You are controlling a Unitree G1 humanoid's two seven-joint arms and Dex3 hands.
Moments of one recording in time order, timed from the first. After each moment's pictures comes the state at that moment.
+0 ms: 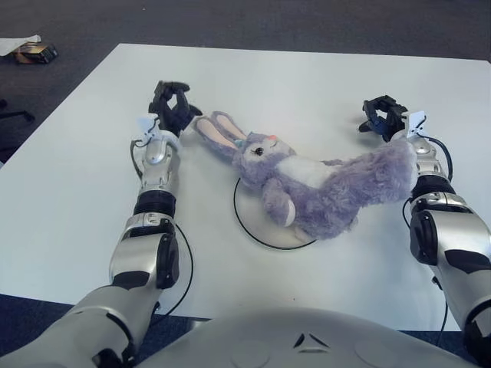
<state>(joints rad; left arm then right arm) -0.61 0.13 0.27 0.85 -0.17 -0.35 -0.03 -0.76 -0.40 -0.14 1.13 0.03 -0.11 0.17</state>
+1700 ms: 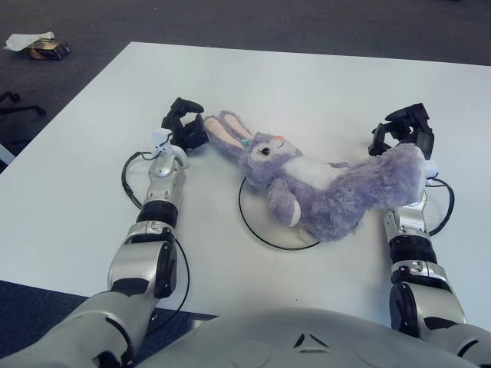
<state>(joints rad) -0.53 0.13 0.18 0.82 -0.15 -0.33 -0.11 -0.28 -0.19 -0.23 0.49 0.05 -0.59 -0.16</state>
